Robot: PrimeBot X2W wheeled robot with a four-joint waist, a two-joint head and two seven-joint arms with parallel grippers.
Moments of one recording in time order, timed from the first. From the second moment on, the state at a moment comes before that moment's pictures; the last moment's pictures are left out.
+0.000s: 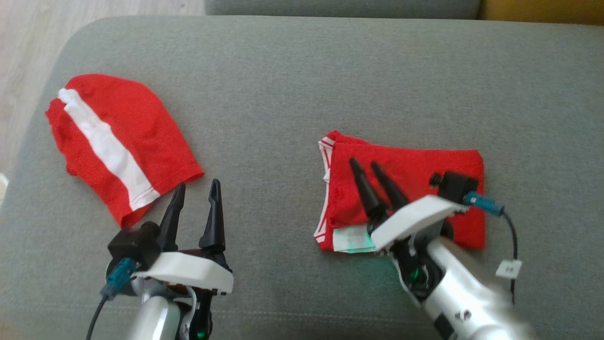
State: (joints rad) left arm -0.07 0.05 -0.27 0.16 -0.36 0.07 -0.25; right arm -0.45 -0.07 0.64 0.63 1.03 0.13 -0.18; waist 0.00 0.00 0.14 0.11
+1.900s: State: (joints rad) left arm -0.09 0.05 -0.31 0.12 -0.30 0.06 -0.25; right arm -0.18 -0.20 0.15 0.44 0.31 0.13 -0.25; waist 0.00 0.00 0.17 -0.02
